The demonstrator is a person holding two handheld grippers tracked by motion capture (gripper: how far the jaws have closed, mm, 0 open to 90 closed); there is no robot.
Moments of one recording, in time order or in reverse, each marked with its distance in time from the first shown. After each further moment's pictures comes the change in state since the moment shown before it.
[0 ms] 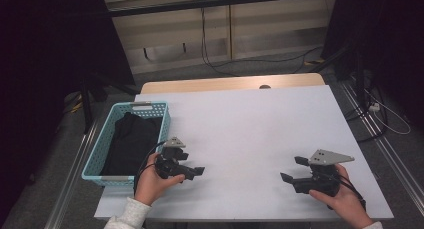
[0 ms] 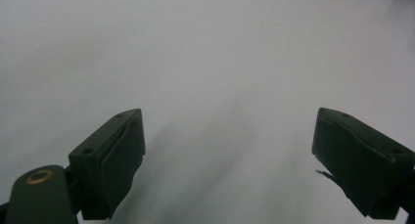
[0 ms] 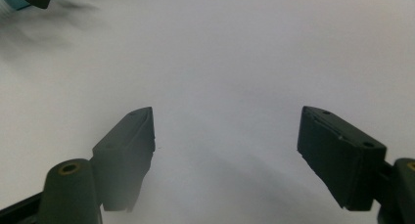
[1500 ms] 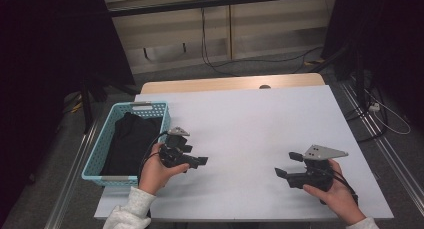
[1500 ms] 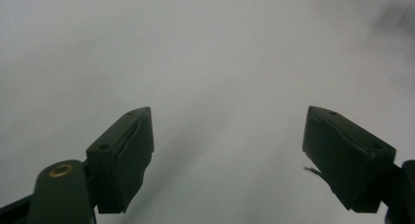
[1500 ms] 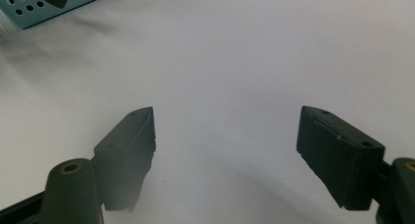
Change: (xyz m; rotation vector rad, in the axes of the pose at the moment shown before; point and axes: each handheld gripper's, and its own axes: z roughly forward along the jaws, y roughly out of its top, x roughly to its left) left arm -0.002 0.032 -0.001 0.015 0.006 -0.026; right arm 0.002 0.012 0.012 -0.031 0.014 0.010
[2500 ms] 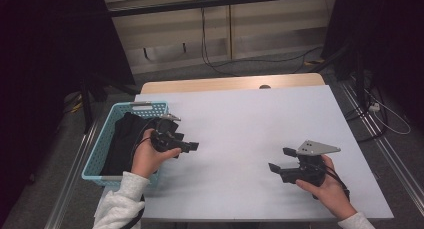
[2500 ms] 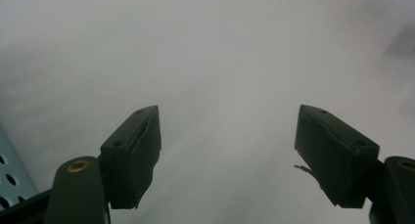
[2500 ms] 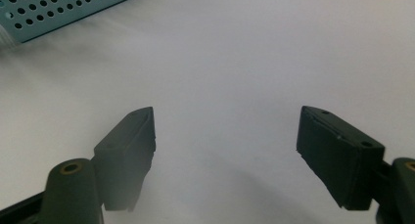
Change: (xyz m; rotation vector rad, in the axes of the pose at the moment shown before) left arm 0.026 0.024 -0.019 0.020 0.065 -0.028; right arm 0.003 0.011 0.014 -0.022 0.005 0.000
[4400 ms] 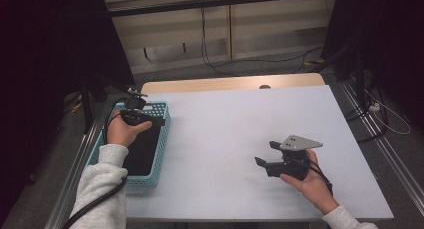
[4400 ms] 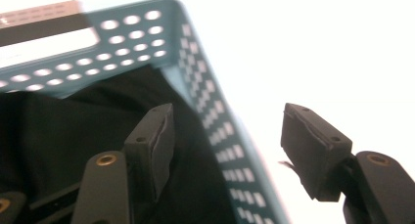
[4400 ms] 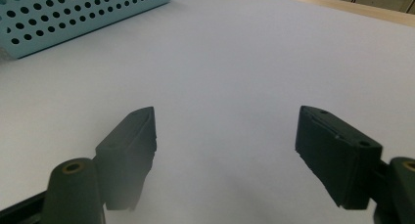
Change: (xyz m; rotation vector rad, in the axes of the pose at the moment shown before) left arm 0.088 0.028 -0.047 0.026 0.198 -0.192; right arm 0.017 0.021 0.028 -0.036 -0.011 -0.047
